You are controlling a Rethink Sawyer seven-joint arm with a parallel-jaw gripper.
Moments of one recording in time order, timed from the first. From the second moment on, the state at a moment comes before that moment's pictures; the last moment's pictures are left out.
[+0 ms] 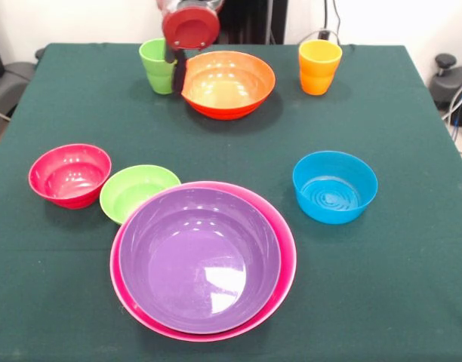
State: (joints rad) arm 0.06 -0.35 -0.68 1.31 0.59 0.85 2.47
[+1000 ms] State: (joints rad) arm 0.15 -0.36 -0.69 1.37 0.64 0.85 2.75
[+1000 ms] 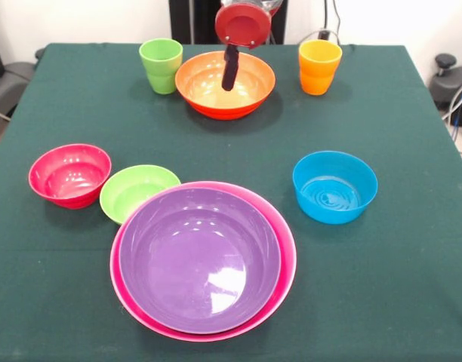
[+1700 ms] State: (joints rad) arm 0.23 -0.36 -0.69 1.47 0.72 0.85 2.81
